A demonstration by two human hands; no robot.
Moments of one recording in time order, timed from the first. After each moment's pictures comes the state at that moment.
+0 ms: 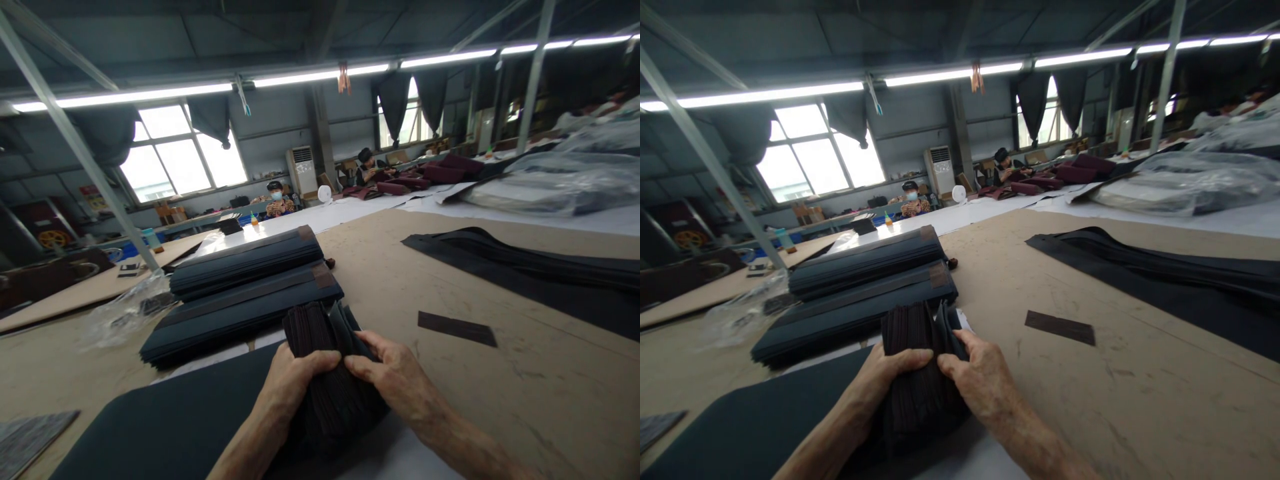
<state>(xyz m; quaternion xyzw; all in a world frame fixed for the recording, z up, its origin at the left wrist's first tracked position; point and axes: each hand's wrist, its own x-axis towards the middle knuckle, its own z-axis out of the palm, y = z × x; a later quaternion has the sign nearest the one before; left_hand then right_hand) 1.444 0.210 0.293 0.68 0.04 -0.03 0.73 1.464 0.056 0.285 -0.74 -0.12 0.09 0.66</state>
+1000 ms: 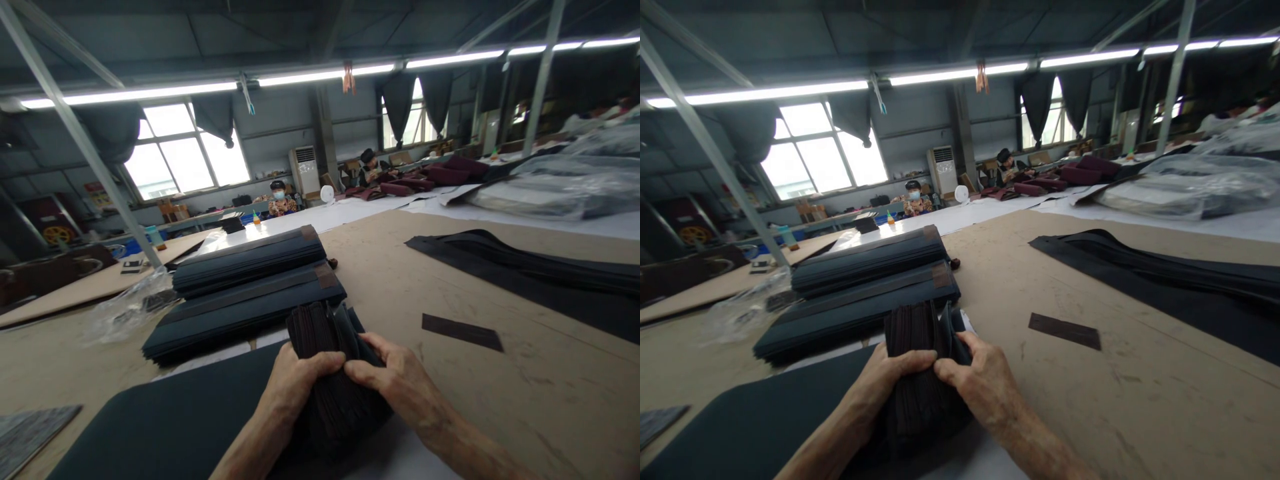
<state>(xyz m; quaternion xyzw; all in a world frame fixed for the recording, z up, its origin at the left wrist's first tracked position) 1.442 0.211 0.295 0.71 0.03 -0.03 0.71 1.458 0.054 0.295 -0.75 -0.12 0.08 0.64</state>
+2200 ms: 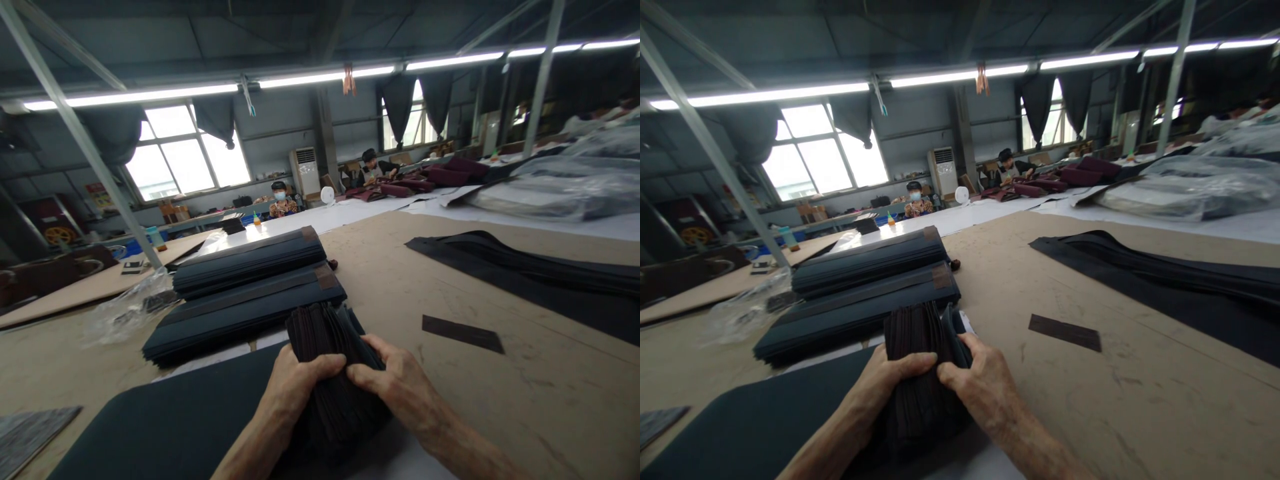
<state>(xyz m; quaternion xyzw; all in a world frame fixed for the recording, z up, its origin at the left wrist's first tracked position) 1.442 0.213 0.292 0.70 0.02 -0.03 0.72 1.457 0.055 0.293 -0.77 -0.12 0.08 0.62</state>
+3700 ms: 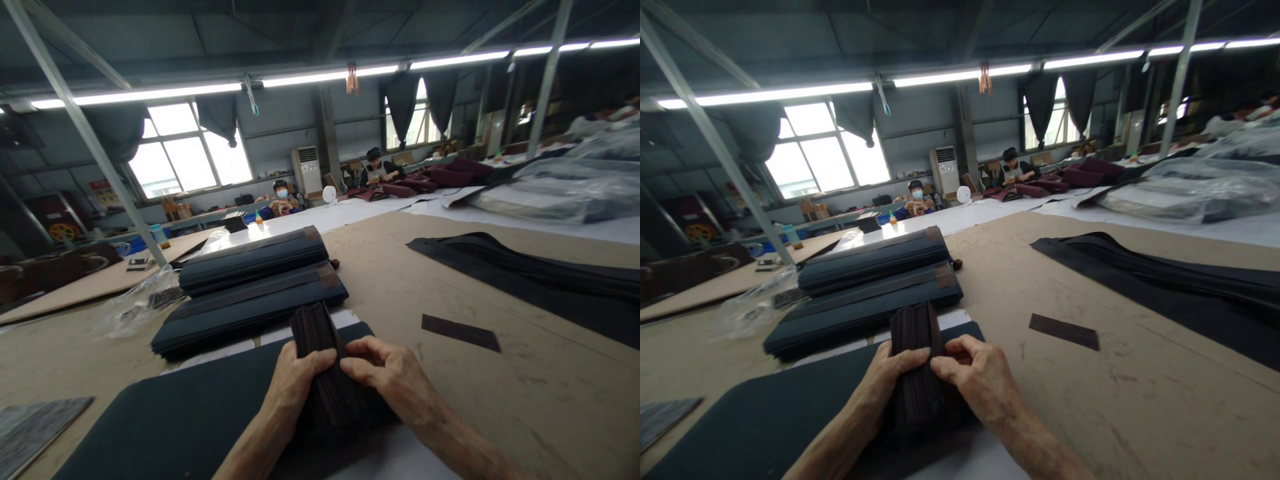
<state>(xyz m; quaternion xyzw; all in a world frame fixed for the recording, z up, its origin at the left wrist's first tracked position) 1.441 0.216 0.284 0.68 0.02 -0.02 0.73 1.455 0.057 0.297 -0.78 -0.13 0.07 0.60</state>
